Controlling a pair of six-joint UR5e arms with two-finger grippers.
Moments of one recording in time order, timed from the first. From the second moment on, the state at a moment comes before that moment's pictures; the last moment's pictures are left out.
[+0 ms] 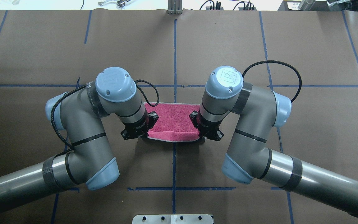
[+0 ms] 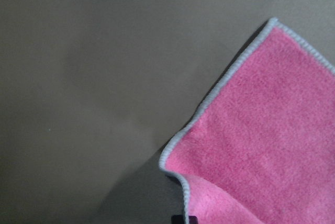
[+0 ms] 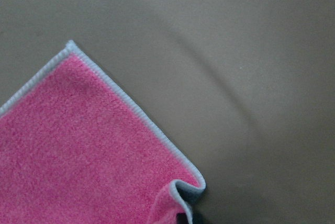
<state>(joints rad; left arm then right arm) -0.52 -2.23 -1.69 -1.58 -2.03 -1.83 0.52 -0.94 1.66 -1.57 2.07 1.95</state>
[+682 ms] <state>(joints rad) -0.54 -2.28 -1.59 -1.62 -2.03 -1.81 0.56 -0.90 1.55 -1.50 2.08 1.95</state>
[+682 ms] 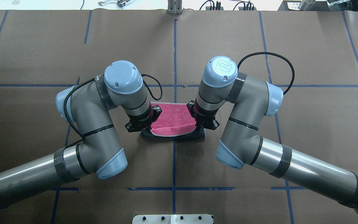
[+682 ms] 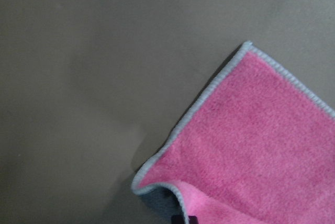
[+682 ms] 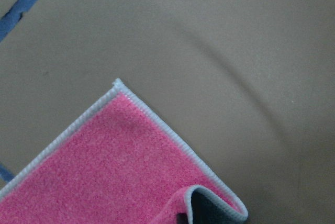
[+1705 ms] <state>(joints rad) -0.59 -2.31 -1.49 -1.69 -2.05 -1.81 0.61 -0.88 1.50 -1.49 2.12 1.95</state>
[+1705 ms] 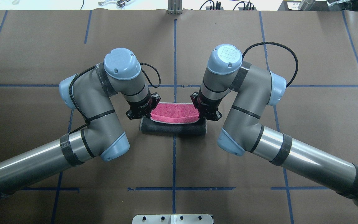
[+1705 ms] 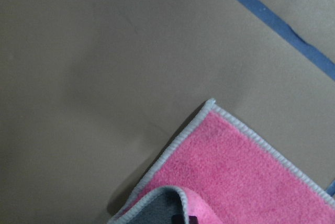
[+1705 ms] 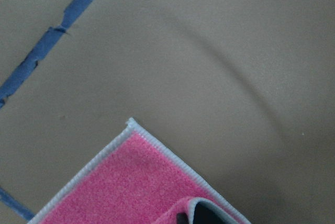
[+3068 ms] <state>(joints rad) -0.67 -2.32 -1.38 -1.86 -2.04 -1.74 0.68 -0.86 1.40 -1.37 2.12 1.82</state>
